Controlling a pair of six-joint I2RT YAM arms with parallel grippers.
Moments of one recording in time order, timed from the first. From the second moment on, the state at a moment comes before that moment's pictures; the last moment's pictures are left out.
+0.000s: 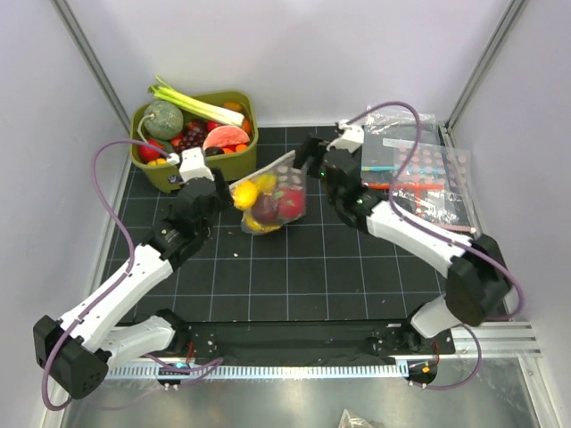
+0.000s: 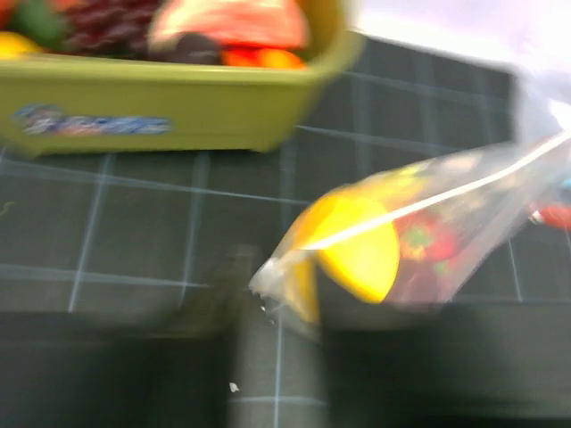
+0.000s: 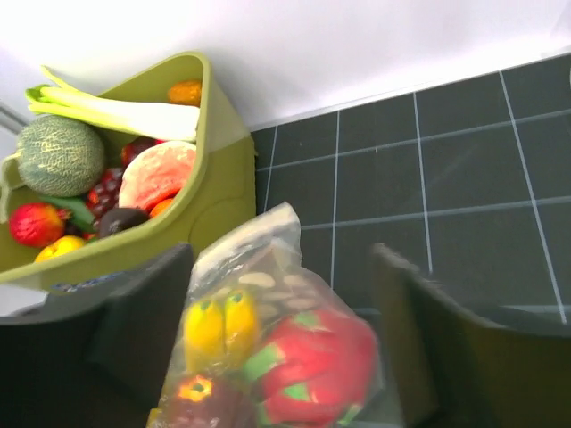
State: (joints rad) left arm -0.60 1.02 0.92 -0.24 -0.53 -0.42; right arm 0.69 1.45 1.08 0.23 0.53 0.52
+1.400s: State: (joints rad) left arm -0.67 1.01 0.77 0.01 -0.18 -0.50; right arm 0.68 0.98 0.72 -0.07 0.60 0.70
